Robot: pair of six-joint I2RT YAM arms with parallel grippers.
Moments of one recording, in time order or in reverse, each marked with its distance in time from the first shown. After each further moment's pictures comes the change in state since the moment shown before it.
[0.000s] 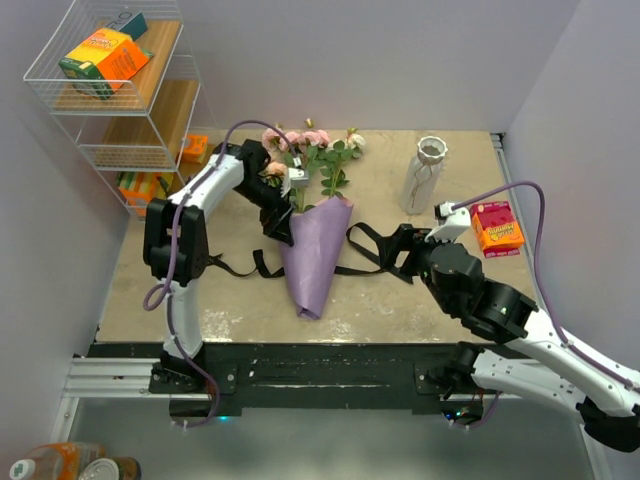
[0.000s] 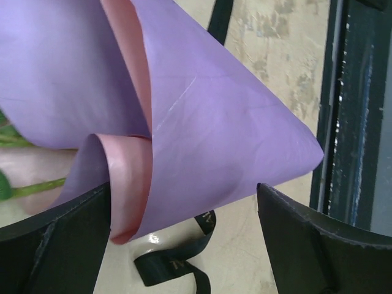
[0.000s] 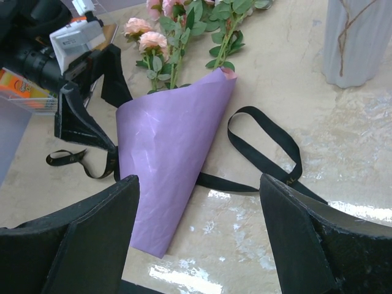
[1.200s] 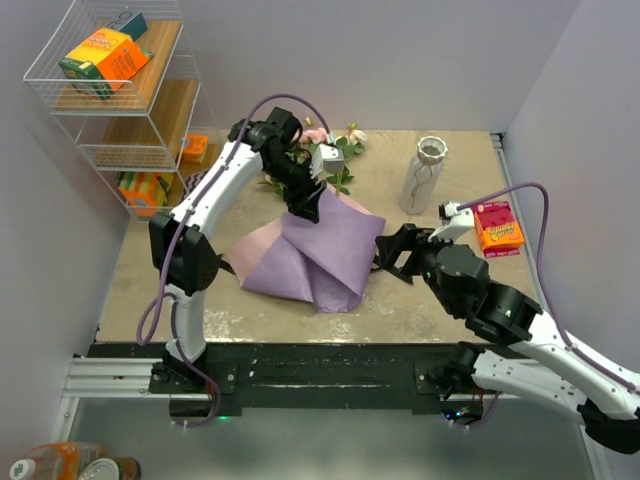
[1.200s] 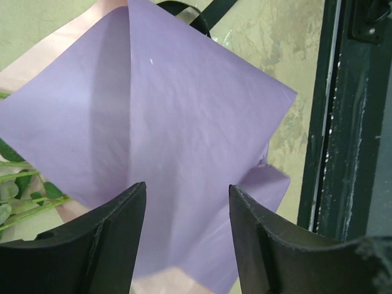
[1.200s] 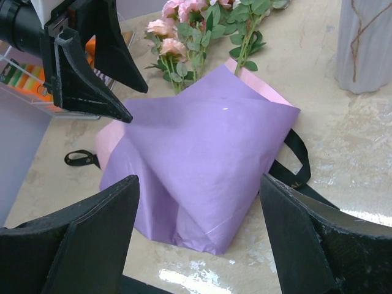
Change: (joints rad) left arm -0.185 -0.023 0.345 -0.091 -0.143 -0.193; right arm 0.000 -0.022 -0.001 0.026 -0.026 0.000
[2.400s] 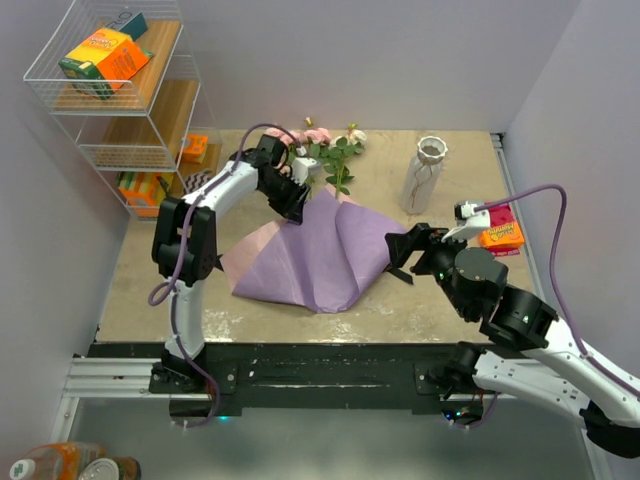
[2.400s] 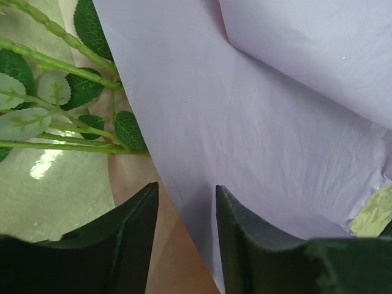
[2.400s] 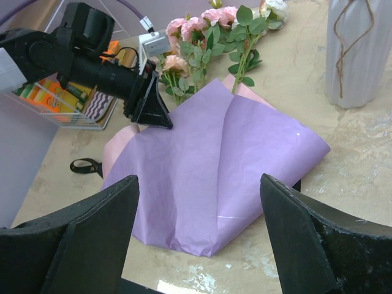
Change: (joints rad) left arm 0.111 0.054 -0.380 0.516 -0.246 -0.415; right arm 0.000 -0.048 0.040 -0.037 0.018 -0.037
